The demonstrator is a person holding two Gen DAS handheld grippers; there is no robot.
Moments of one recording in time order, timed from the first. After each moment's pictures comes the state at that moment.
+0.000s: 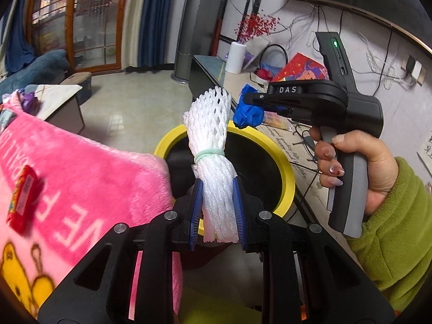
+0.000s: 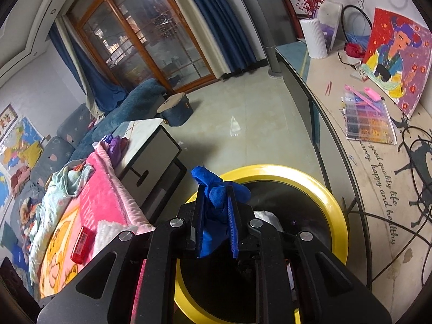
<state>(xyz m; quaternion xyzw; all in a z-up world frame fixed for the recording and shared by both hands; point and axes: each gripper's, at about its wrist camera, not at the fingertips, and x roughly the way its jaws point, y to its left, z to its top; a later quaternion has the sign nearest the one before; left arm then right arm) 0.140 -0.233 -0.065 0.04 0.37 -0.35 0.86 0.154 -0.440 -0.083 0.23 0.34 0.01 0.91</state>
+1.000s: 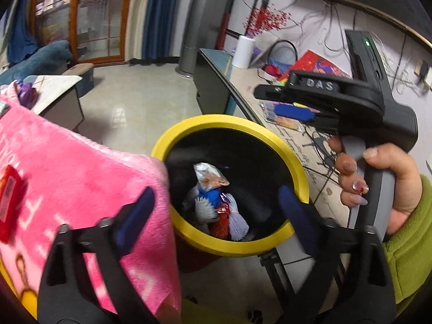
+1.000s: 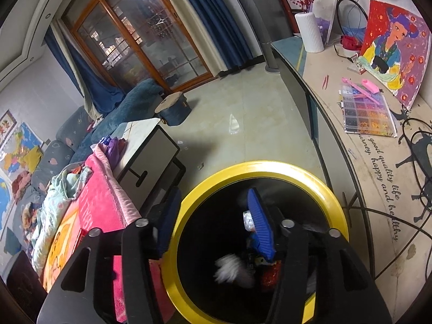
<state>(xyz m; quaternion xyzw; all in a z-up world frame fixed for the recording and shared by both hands) 0.159 -0.240 -0.080 0.02 0.38 -0.33 0.86 0.156 -0.447 -0.087 0.24 0.34 0.00 0.91</state>
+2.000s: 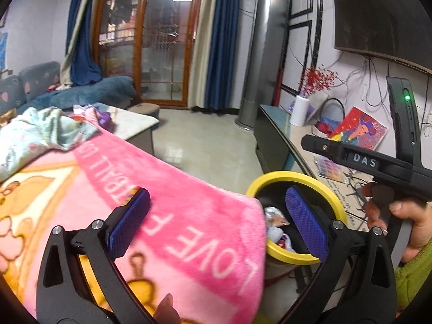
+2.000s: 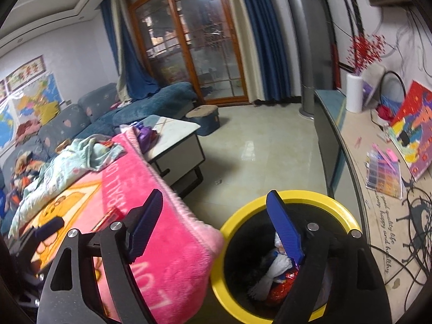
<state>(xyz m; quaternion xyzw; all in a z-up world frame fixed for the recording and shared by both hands) 0.125 -0.121 -0.011 0.00 0.26 -0.18 0.95 0.126 -0.329 -0.025 0.10 0.28 0.07 0.95</state>
